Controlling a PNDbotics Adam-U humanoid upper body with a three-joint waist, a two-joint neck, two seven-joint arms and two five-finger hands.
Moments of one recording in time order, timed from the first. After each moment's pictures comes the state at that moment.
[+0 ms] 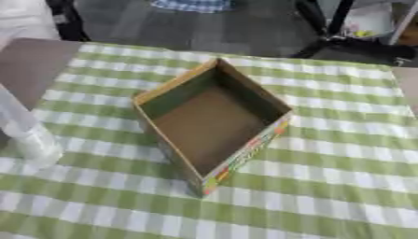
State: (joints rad) left arm -0.08 0.64 0.40 -1.60 0.31 -0.34 -0.61; right arm 0.23 -0.26 -0.41 -1.98 -0.55 -0.34 0.46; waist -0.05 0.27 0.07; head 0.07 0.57
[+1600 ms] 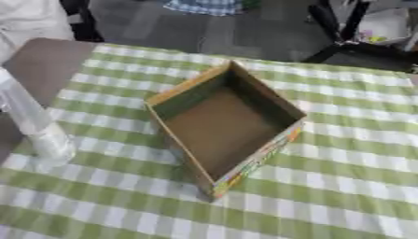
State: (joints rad) left arm -0.26 0.73 0.27 -1.41 0.26 -0.36 -0.67; right arm 0.23 -0.25 -0.40 -1.98 -0.55 -0.33 0.47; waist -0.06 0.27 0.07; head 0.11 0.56
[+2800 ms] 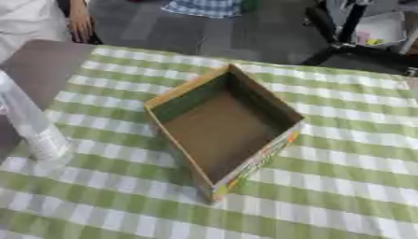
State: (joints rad) left arm -0.39 0.73 0.22 -1.31 0.17 -0.36 -0.61; right arm 0.22 -0.25 -0.39 -1.98 -0.55 -0.32 0.49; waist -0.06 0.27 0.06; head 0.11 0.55
